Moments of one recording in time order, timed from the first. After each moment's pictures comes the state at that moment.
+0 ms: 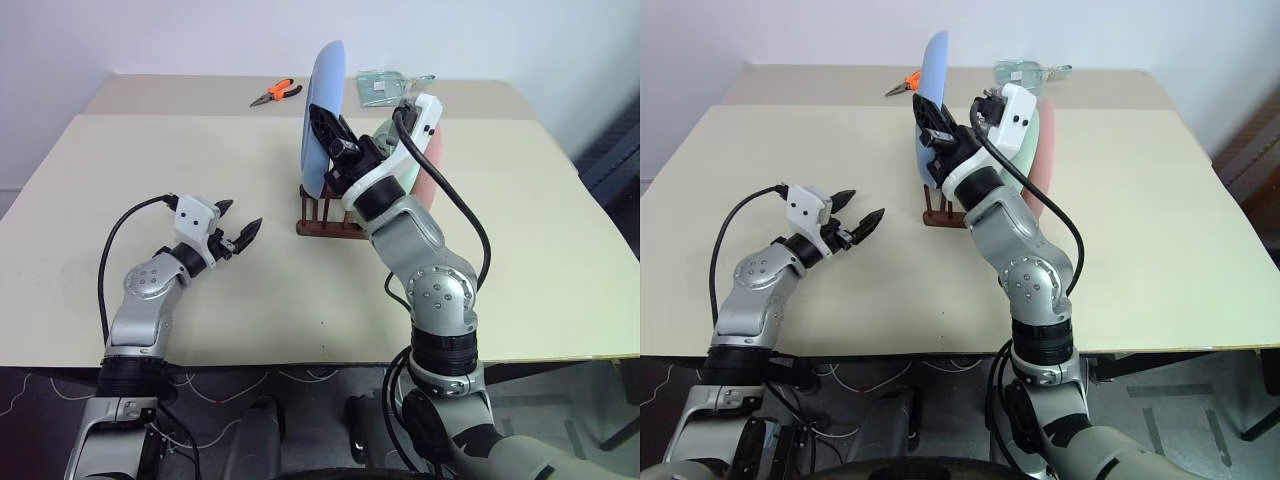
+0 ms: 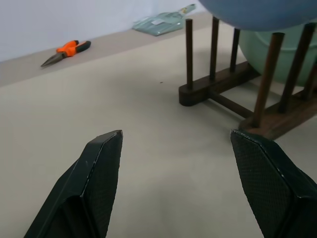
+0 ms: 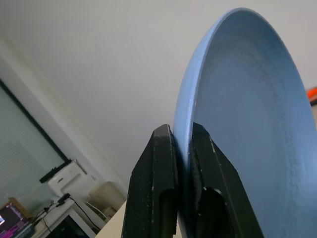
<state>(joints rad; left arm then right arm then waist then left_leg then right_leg) -0.33 0.43 0.08 0.09 -0.24 0.12 -0.61 -0.64 0.13 0.00 -0.27 0.82 0.57 -0.10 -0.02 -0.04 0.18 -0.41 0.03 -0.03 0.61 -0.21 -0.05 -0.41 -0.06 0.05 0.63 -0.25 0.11</state>
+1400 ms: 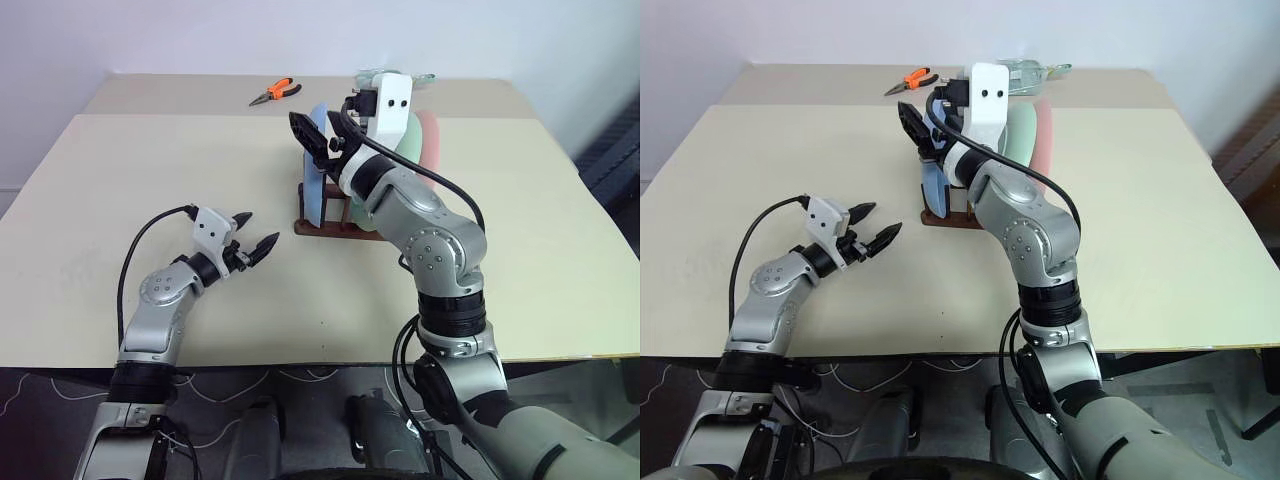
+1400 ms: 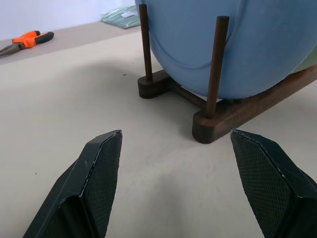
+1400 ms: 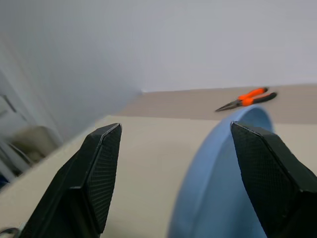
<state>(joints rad) -0.32 0.39 0.04 0.10 -0.24 0.10 -0.65 -0.82 -0.05 0.04 -0.17 0.48 0.71 0.02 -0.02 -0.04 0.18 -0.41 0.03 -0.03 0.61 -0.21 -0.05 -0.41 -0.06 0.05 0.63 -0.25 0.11</state>
